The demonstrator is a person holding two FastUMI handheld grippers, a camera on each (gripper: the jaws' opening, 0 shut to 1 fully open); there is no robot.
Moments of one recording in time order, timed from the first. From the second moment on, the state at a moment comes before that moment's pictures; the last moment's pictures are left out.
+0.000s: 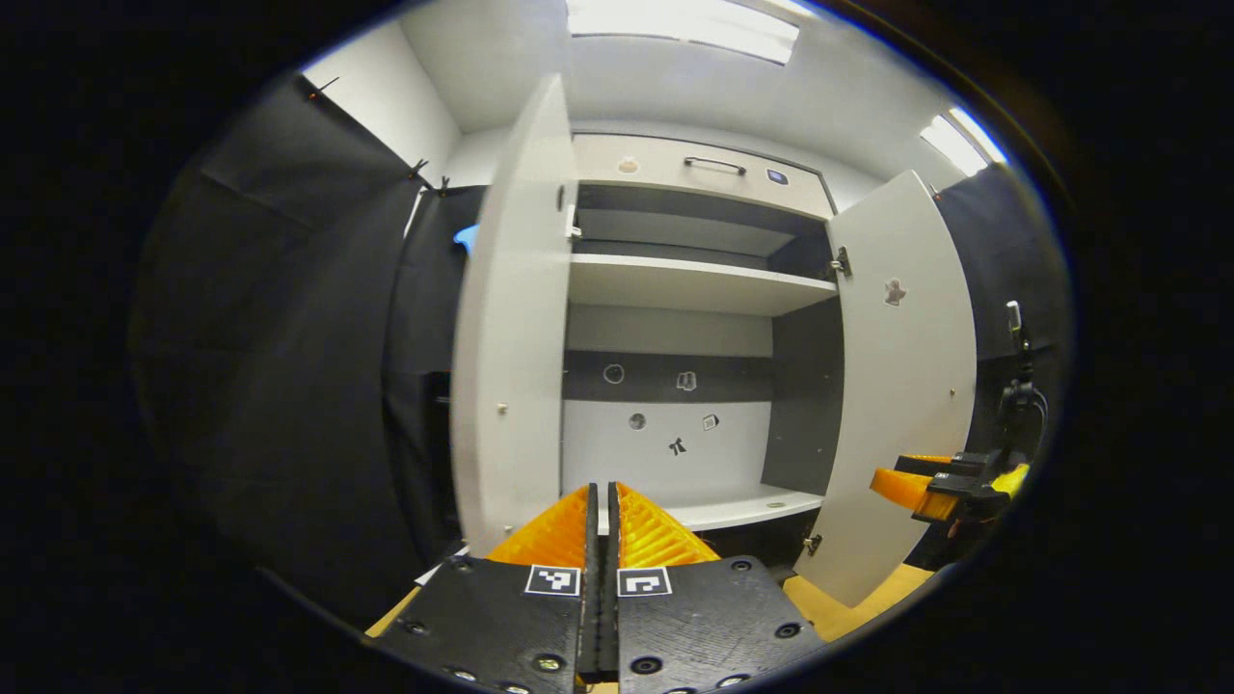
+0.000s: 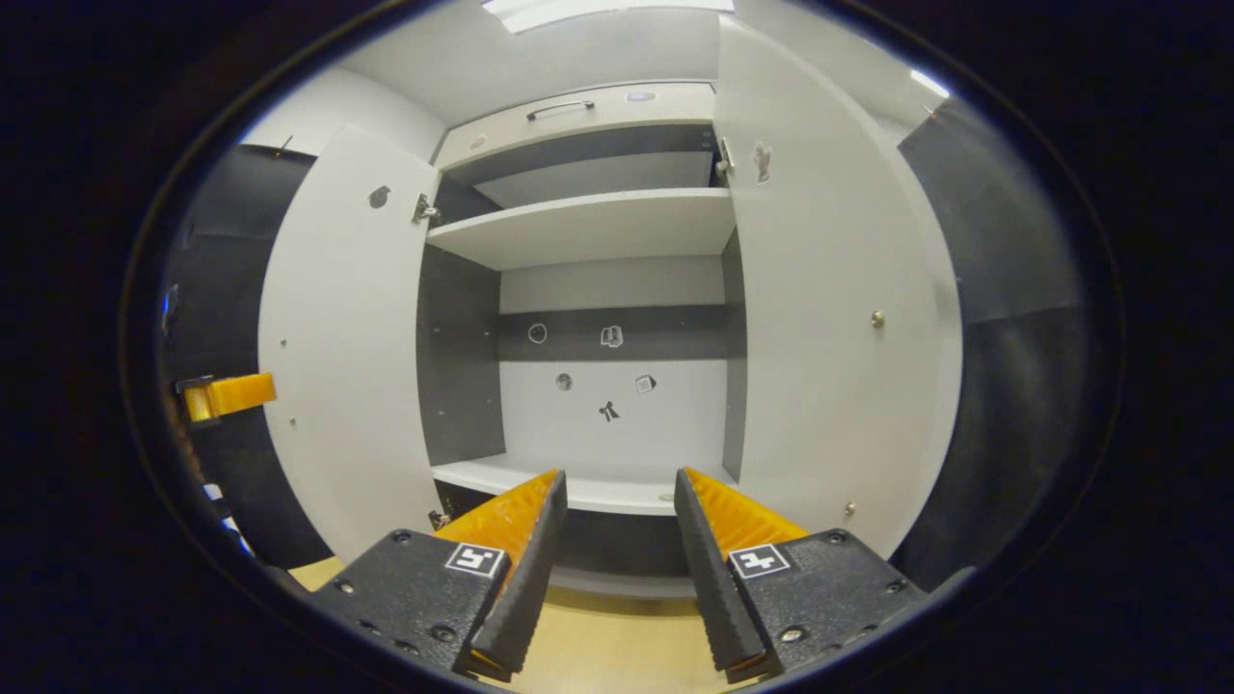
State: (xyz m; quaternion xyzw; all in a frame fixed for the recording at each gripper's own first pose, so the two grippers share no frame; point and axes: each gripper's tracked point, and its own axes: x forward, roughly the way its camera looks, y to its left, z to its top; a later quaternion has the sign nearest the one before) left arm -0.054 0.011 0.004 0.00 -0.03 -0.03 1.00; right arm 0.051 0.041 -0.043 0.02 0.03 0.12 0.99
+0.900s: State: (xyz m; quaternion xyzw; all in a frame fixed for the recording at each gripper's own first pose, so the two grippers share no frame) left arm 0.002 -0.045 -0.031 -0.01 0.01 -0.02 1.00; right arm 0.034 0.012 -0.037 0.02 0.01 0.11 0.99
